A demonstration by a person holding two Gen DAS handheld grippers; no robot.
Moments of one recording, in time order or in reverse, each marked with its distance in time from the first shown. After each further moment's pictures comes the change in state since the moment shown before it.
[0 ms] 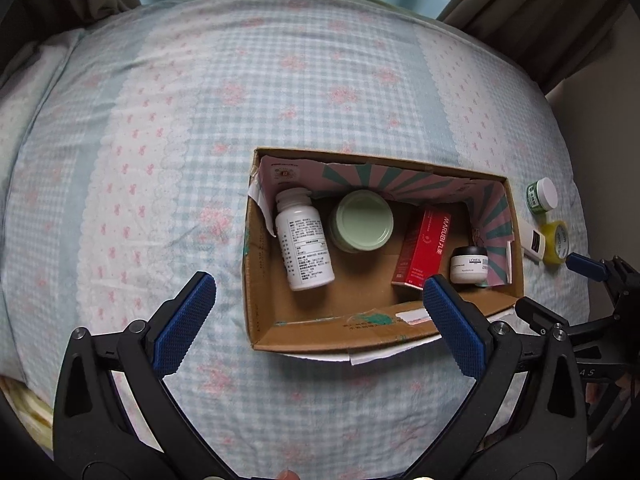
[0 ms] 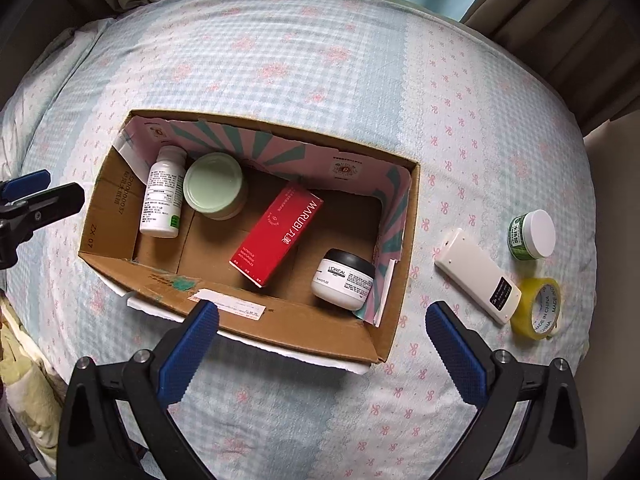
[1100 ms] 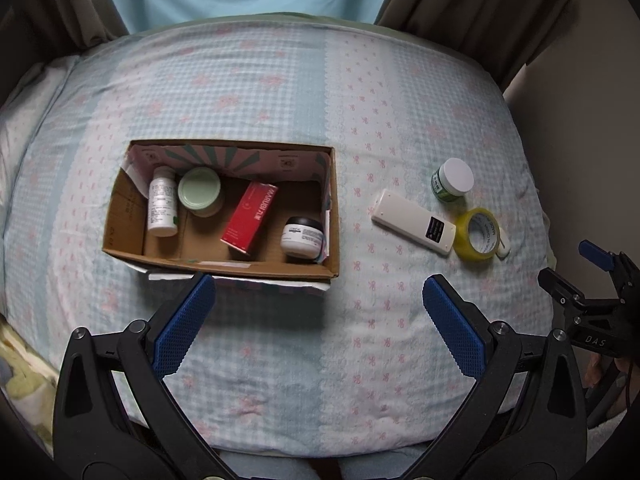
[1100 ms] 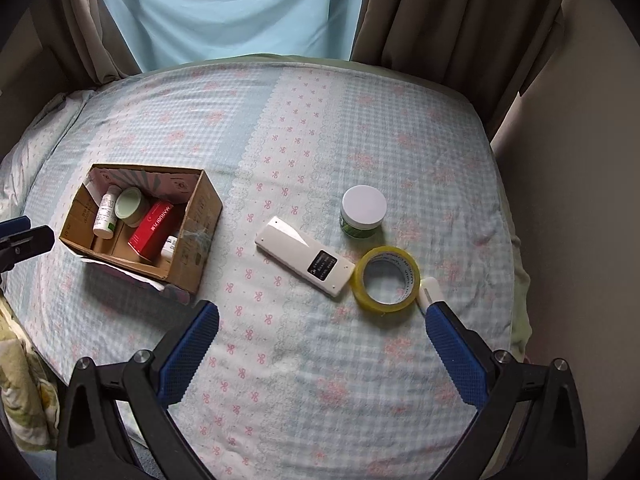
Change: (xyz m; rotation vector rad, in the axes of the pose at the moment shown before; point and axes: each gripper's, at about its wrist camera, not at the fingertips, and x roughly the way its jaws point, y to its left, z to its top) left arm -0.049 -0.263 -0.059 -0.039 -0.051 0.040; right arm -0.066 -0.238 -0.126 0.065 -0.253 0.015
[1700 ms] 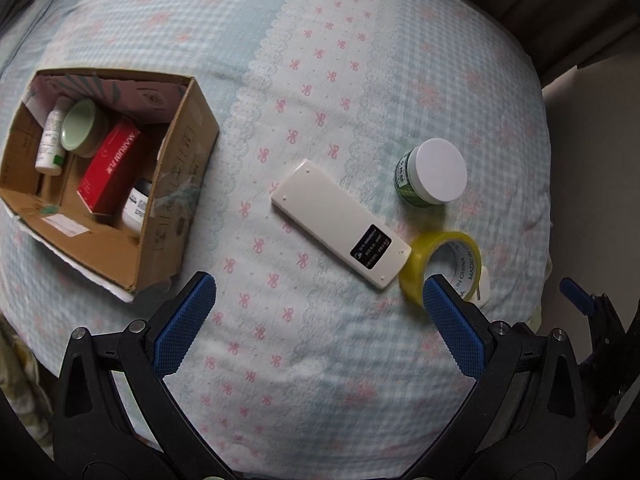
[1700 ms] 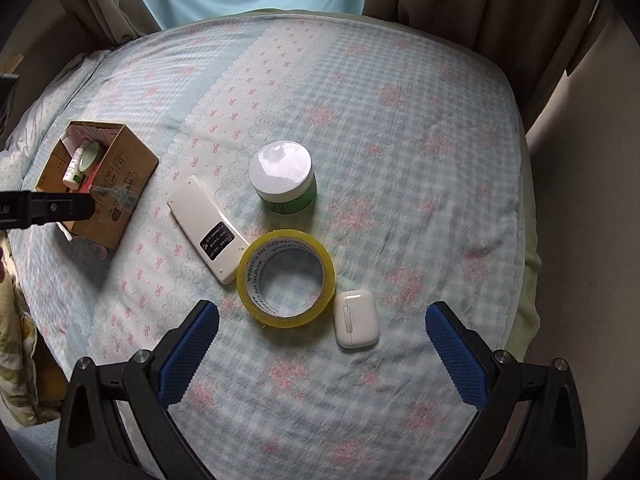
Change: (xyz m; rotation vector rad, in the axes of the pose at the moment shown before) left arm 0.162 -0.122 0.044 -0.255 0.213 0.014; right arm 0.118 -0.130 0.007 -0.178 0.089 0.167
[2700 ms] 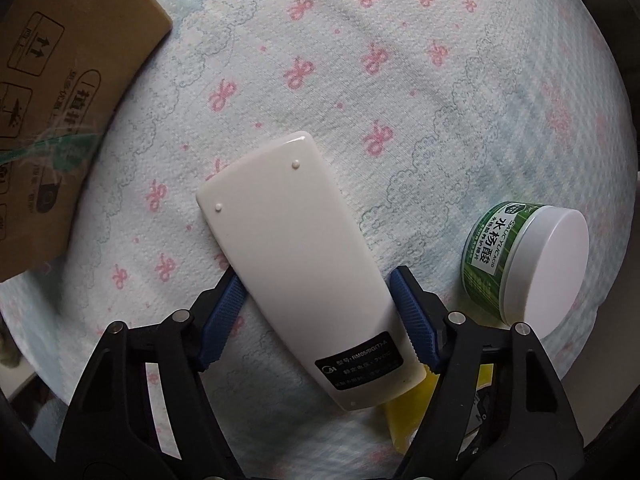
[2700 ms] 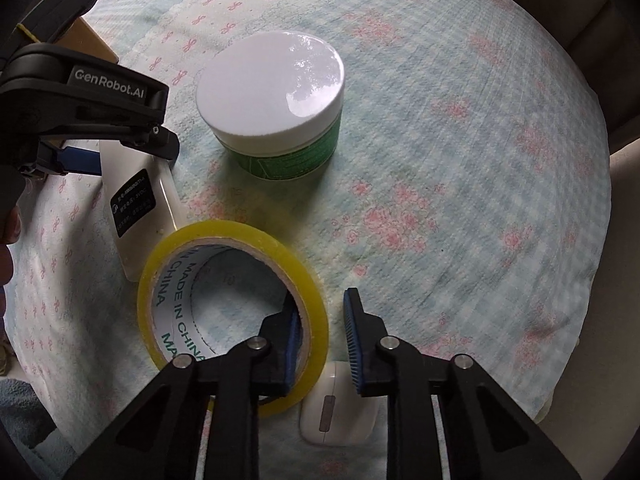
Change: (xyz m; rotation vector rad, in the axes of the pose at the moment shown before) left arm 0.148 -0.008 0.026 -0.389 0.159 0.068; right arm 0.123 0.002 0.020 -0.217 0.195 -0.028
